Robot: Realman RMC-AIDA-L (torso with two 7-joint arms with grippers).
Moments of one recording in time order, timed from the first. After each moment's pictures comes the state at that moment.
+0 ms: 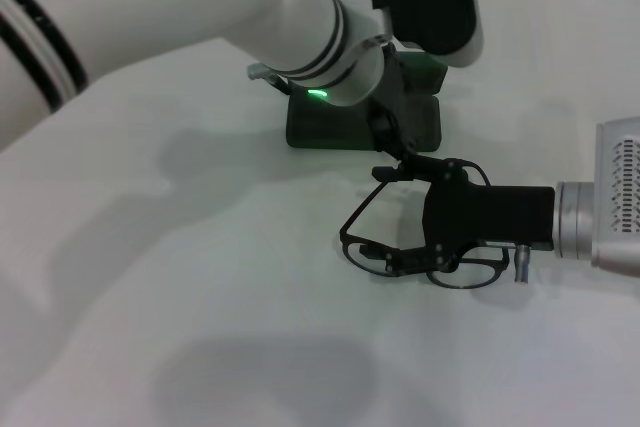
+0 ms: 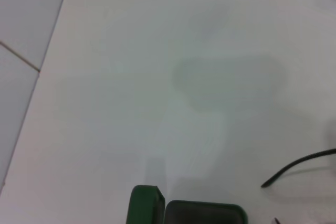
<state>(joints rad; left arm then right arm) -0.86 -2.10 1.81 1.09 2.52 1.01 -2.25 0.63 2.03 -1.69 -0.41 -1.12 -1.15 0.69</state>
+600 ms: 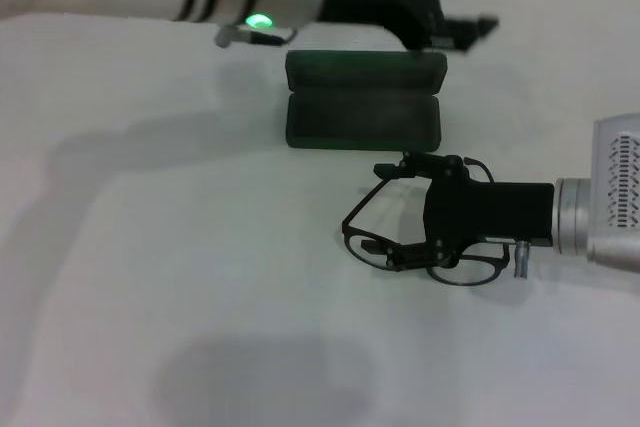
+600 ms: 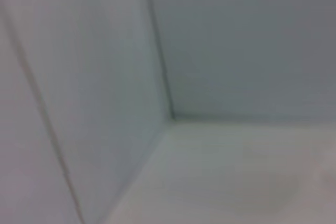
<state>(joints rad) -0.65 -2.10 1.41 1.14 1.83 1.03 -1.76 0.64 2.03 -1.69 -0.40 -1.12 -1.14 0.69</state>
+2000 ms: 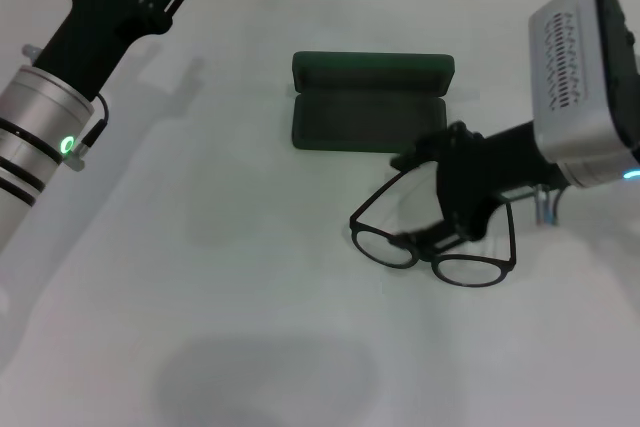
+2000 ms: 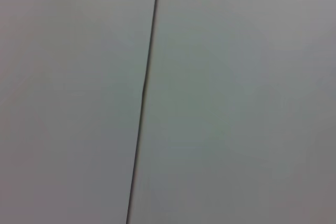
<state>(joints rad) -0.45 -2.10 1.28 0.27 0.41 1.25 -0.57 0.58 2.00 -1.62 -1.25 -2.00 -1.25 1.76</state>
